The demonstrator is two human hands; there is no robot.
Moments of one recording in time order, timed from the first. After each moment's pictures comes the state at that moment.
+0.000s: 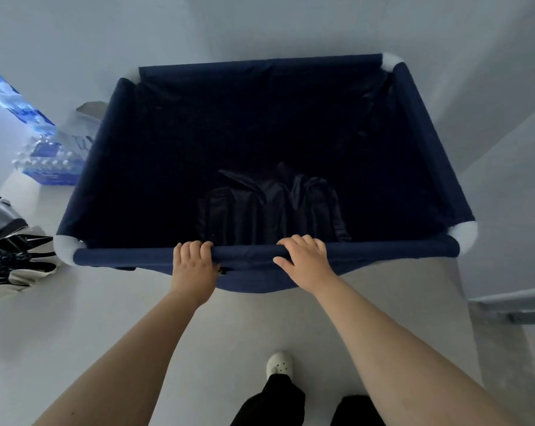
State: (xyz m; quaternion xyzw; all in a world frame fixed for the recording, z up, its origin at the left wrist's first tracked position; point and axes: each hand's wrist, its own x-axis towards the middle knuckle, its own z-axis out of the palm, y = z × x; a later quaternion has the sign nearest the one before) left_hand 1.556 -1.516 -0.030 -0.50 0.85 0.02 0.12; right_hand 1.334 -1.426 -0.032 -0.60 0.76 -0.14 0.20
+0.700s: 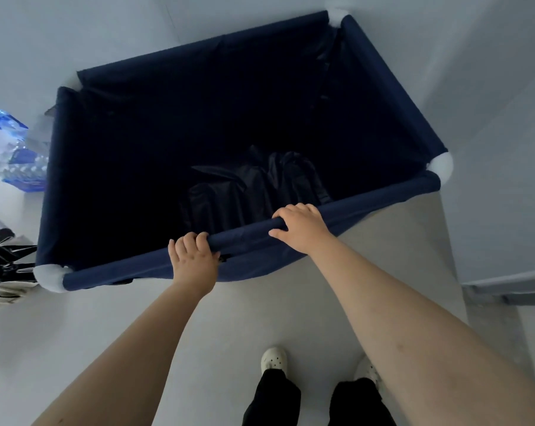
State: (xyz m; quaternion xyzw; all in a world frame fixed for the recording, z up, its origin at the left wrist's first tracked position) left_hand 1.471 -1.522 -0.042 -0.56 0.82 0.06 0.09; right_hand 1.239 -1.472 -0.027 -0.61 0.75 -0.11 0.23
